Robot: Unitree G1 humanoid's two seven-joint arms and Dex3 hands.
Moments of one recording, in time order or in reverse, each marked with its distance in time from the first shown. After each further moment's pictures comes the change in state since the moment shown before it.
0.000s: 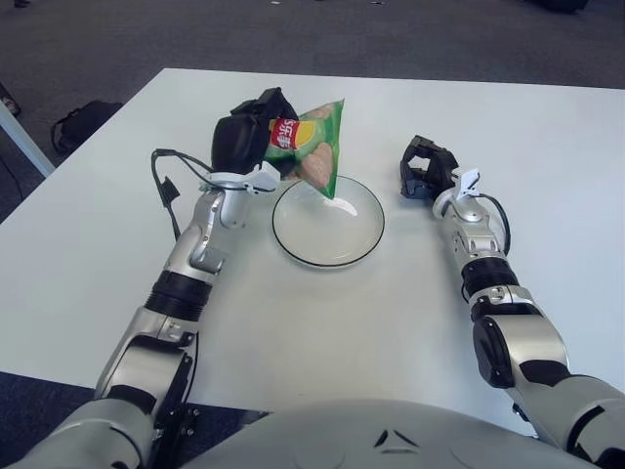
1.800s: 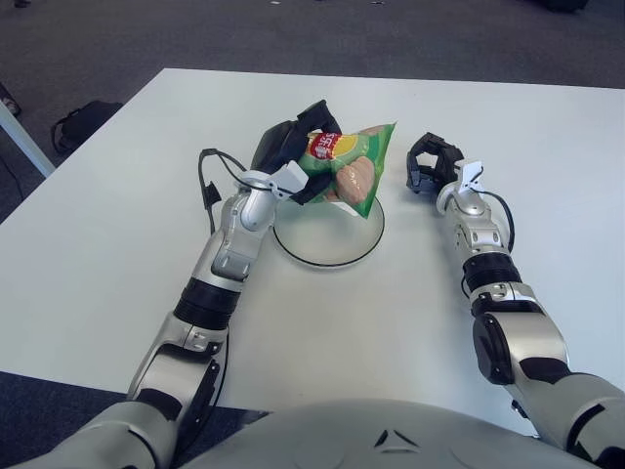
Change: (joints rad) left arm 0.023 -0.132 -0.031 -0.113 -0.145 0.071 -0.287; right arm -0.008 -0.001 -0.006 -0.075 -0.017 0.151 -0.093
